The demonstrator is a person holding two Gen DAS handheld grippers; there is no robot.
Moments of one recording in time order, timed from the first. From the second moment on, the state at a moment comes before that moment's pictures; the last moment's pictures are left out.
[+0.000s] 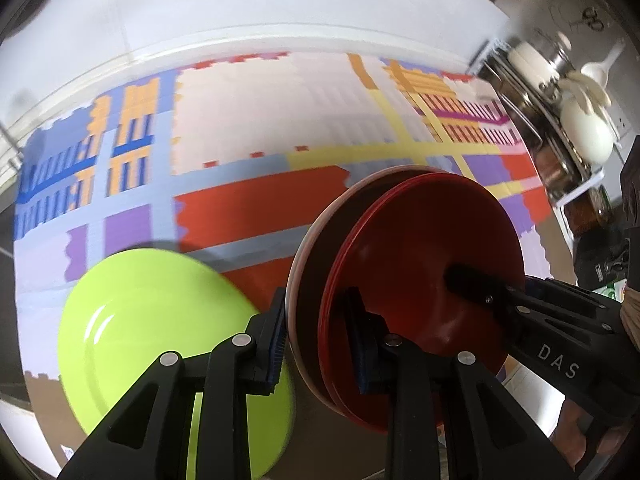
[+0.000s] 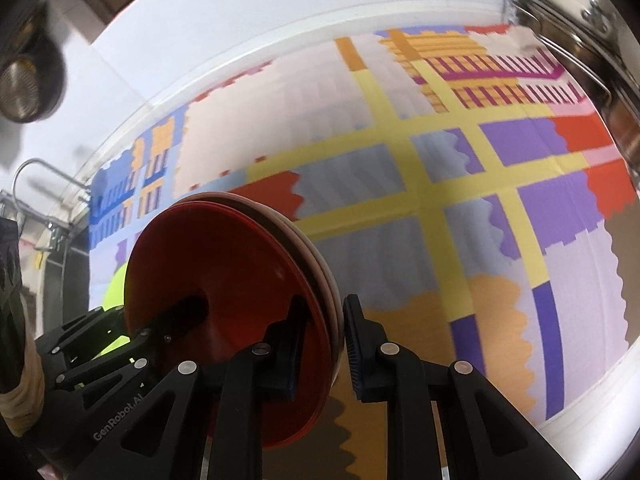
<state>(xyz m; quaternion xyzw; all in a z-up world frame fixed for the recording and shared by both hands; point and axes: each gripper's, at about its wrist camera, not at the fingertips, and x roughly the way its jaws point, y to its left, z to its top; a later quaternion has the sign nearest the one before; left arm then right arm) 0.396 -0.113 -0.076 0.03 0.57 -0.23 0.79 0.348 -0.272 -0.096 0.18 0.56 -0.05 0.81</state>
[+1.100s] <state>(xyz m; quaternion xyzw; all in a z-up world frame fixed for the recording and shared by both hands) 0.388 0.063 -0.088 -0.05 0.59 -0.11 0.80 0.384 -0.100 -0.095 0.10 0.59 0.08 0.80</state>
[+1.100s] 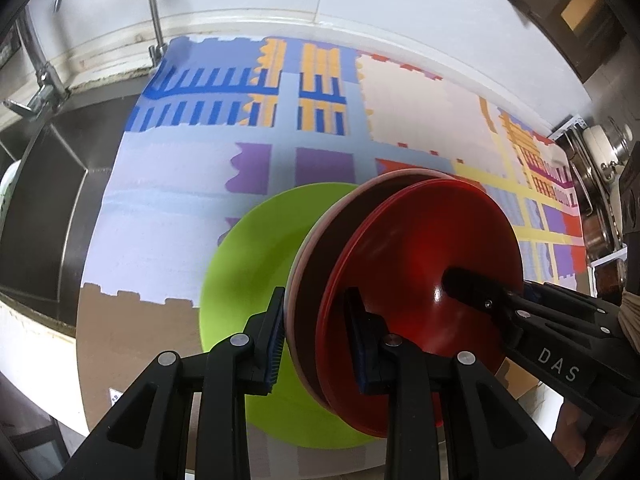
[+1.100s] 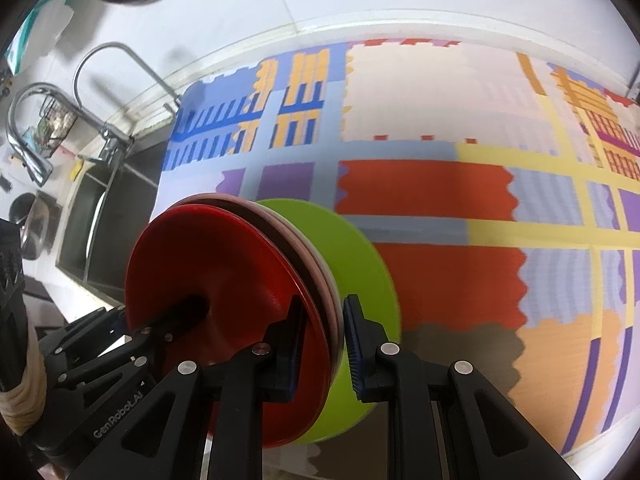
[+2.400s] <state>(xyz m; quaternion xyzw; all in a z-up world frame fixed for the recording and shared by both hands) 0.377 0.081 -0.085 -0.03 0.54 -0.10 0.83 0.380 -0.087 -0.098 0.07 0.57 0.07 0.82</state>
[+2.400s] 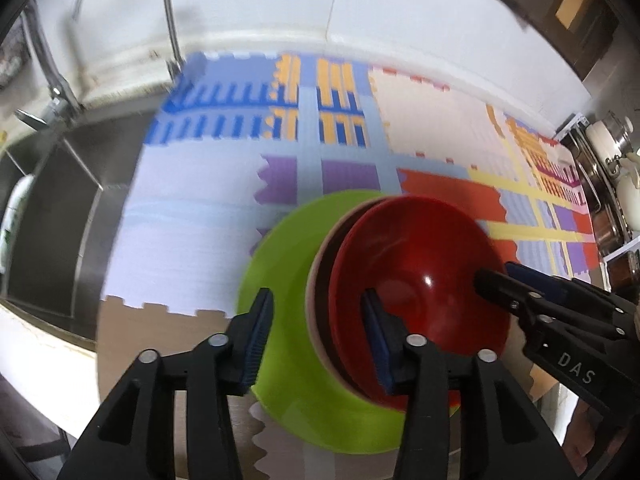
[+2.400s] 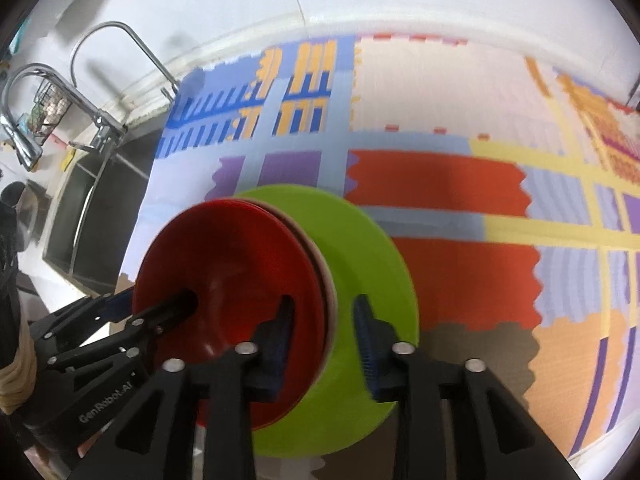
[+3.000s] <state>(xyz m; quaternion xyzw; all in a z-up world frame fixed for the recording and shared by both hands) 0.242 0.051 -0.014 0.02 0.32 -0.05 0.95 0.258 -0.127 -0.023 0.03 0.37 0.02 0.93</state>
